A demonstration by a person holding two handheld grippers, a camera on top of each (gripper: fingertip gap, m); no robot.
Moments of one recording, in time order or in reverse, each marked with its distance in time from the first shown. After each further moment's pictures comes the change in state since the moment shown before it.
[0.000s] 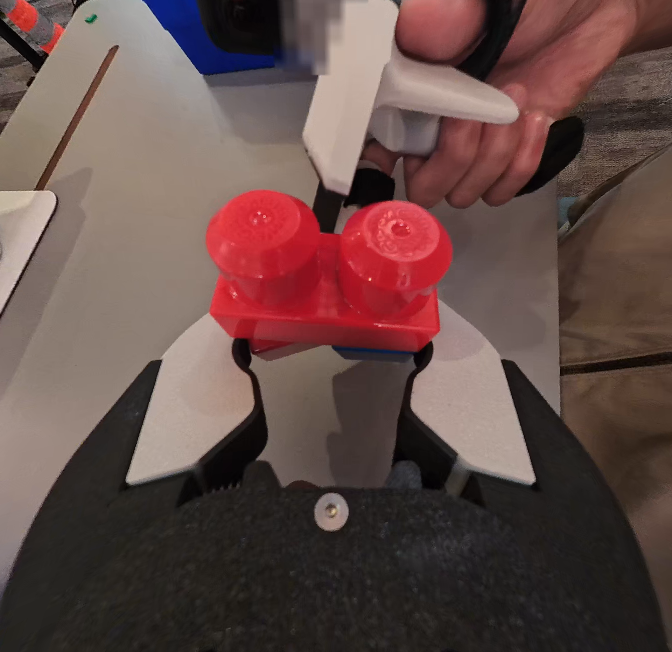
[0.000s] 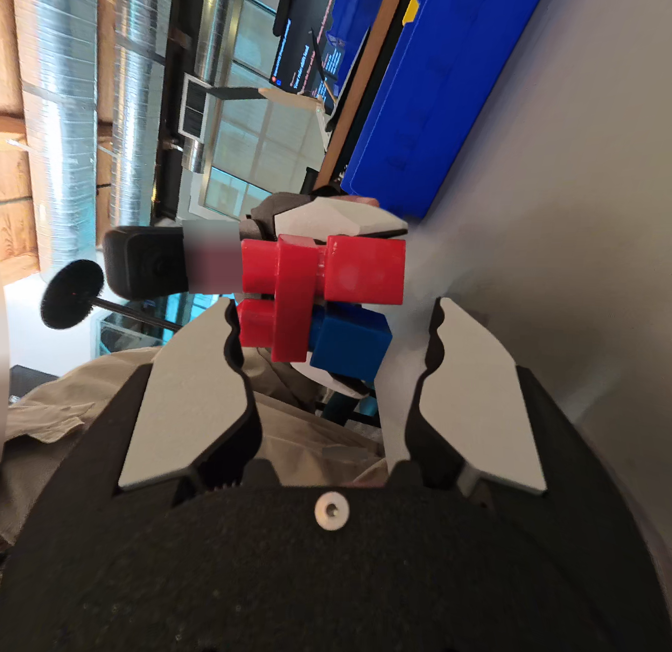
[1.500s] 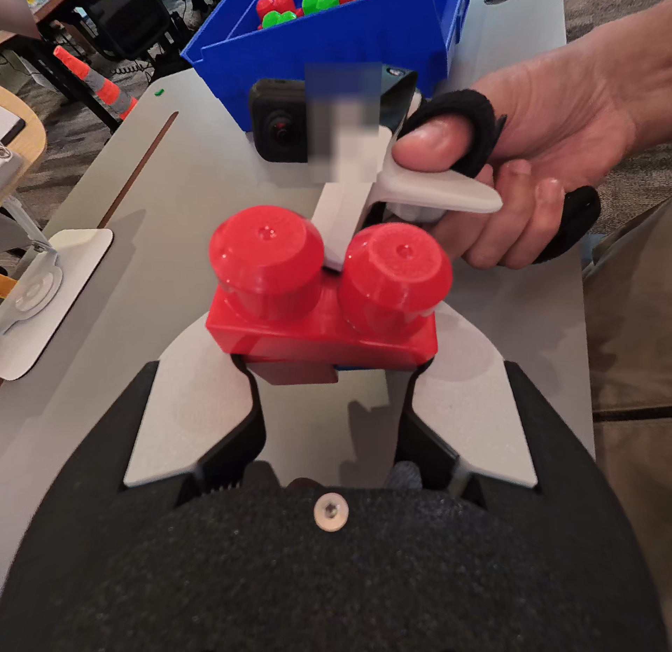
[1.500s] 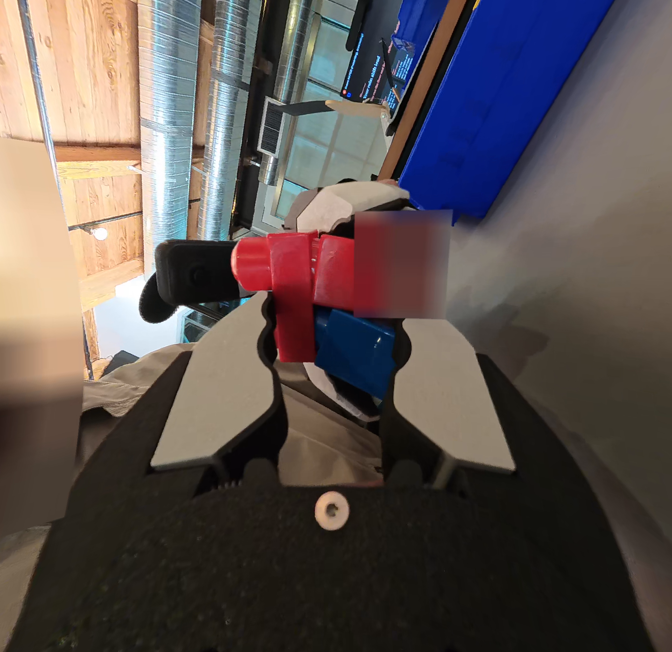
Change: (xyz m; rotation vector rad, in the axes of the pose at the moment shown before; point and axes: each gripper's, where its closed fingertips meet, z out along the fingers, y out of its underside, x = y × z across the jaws) left arm -0.007 -0.016 0.001 0.123 -0.092 0.022; right arm -0.010 0.004 0.010 0.035 -0.210 0.082
